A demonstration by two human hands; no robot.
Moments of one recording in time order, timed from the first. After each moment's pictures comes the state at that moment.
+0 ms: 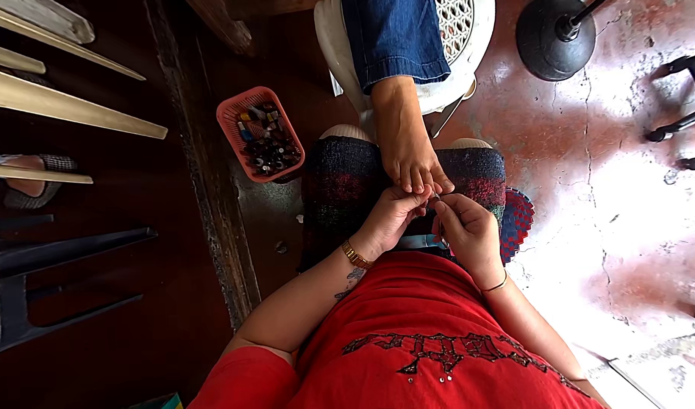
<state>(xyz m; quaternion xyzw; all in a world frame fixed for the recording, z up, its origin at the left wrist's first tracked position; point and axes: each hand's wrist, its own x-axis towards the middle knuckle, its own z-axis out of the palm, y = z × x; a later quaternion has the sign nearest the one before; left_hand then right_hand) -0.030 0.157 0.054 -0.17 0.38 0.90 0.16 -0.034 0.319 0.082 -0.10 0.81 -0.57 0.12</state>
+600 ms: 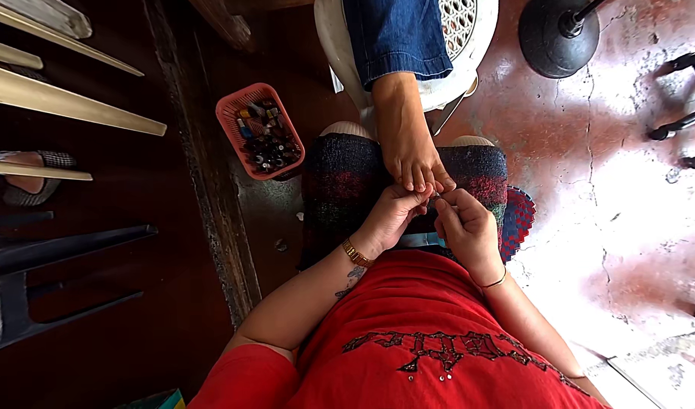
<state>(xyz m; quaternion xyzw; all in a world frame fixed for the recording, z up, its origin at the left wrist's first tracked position) -0.028 0.158 0.053 -0.17 0.37 0.90 0.15 -0.034 0.319 0.075 -0.11 0.83 -0.54 0.11</state>
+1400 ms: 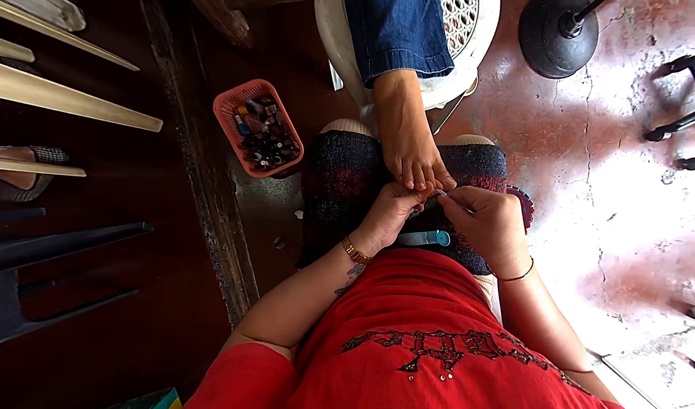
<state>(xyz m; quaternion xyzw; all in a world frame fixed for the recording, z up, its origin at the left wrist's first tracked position) -0.027 0.156 0.050 -0.16 0.42 0.89 0.14 -0.058 0.325 0.111 -0.16 0.93 -0.33 0.06</state>
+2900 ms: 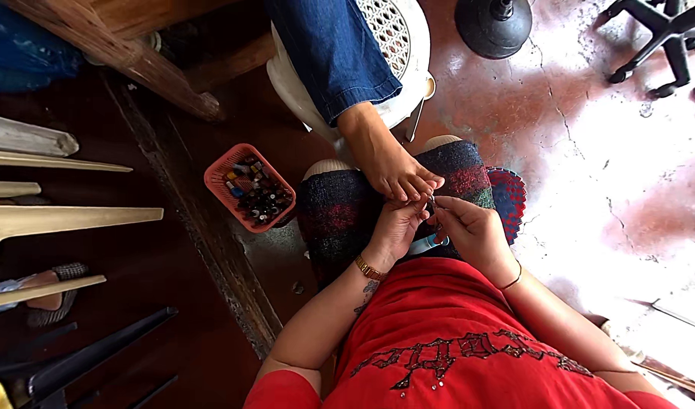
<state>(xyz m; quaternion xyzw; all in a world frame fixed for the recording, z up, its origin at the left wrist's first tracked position) -0.041 0.169 0.050 -0.20 0.32 0.90 0.21 -0.021 0.320 0.098 -0.07 0.85 -0.52 0.06</state>
